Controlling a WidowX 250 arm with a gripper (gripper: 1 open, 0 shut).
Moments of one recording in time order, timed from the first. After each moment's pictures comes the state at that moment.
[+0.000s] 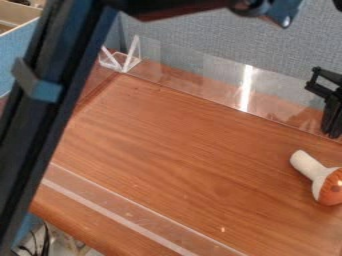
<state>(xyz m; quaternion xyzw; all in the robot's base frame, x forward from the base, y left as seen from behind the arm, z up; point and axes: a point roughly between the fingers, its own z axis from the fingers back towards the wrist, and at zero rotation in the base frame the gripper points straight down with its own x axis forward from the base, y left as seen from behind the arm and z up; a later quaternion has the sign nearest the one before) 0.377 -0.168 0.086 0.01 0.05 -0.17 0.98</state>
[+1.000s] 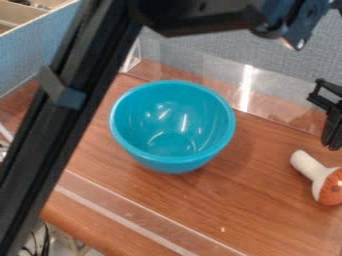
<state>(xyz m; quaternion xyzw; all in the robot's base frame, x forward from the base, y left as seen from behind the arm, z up) 0.370 -0.171 0.075 0.02 0.08 -0.18 0.98</state>
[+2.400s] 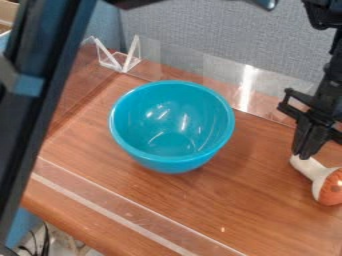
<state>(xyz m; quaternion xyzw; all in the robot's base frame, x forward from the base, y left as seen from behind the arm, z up) 0.352 -0.141 0.058 0.01 0.10 -0.15 0.98</state>
